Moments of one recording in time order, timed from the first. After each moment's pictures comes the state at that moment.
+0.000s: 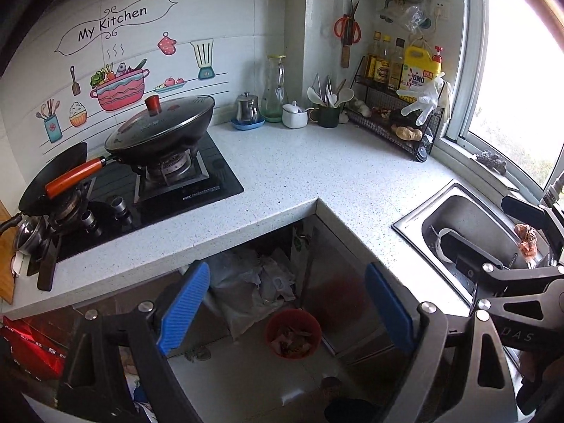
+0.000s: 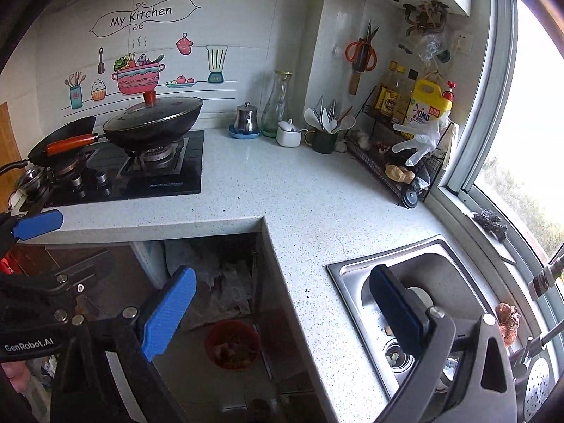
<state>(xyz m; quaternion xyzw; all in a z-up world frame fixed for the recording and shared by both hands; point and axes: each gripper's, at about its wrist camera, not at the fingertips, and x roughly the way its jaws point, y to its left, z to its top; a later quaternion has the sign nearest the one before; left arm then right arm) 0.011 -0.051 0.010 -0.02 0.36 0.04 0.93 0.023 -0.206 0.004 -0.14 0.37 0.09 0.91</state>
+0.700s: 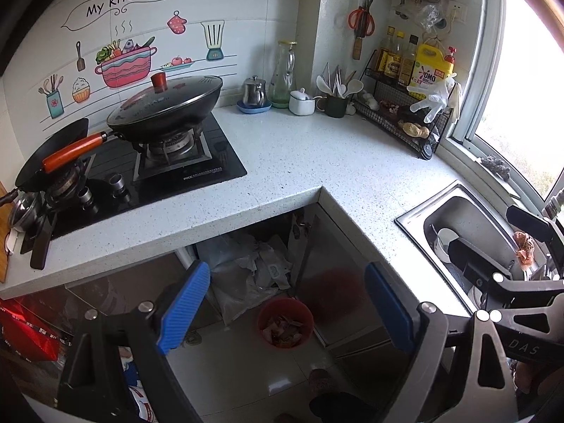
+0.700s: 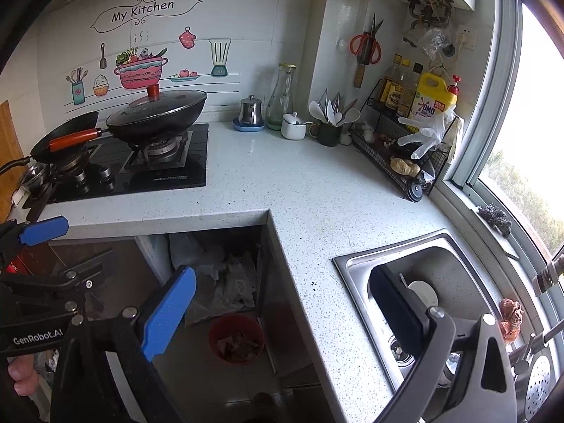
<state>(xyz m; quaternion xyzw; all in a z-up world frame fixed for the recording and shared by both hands) 0.013 -0.040 0.000 -0.05 0.38 0.05 0.92 0.016 -0.199 0.002 -0.13 0.38 0.09 0.91</state>
